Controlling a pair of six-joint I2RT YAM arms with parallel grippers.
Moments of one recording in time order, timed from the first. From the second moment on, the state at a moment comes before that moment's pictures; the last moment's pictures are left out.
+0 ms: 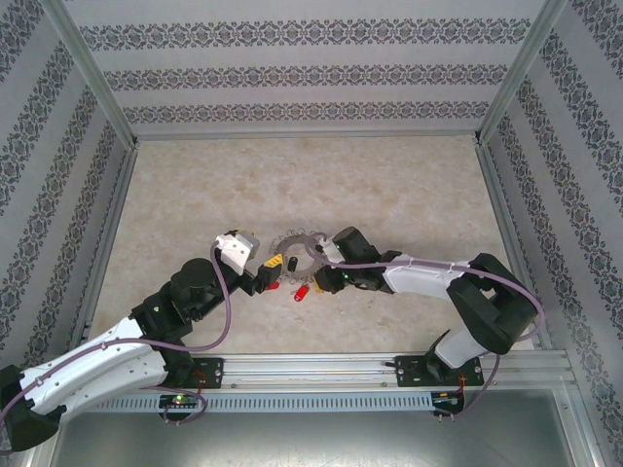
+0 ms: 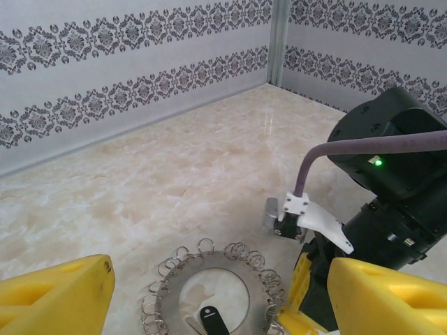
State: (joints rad) left arm -0.88 0.65 0.53 -0.08 -0.25 -0.04; right arm 0.72 1.52 0.66 -0.06 -0.29 0.25
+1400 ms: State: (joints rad) left arm -0.29 1.28 0.50 0.25 -0.59 -0.09; right arm -0.01 0.91 0.17 0.27 0.15 0.13
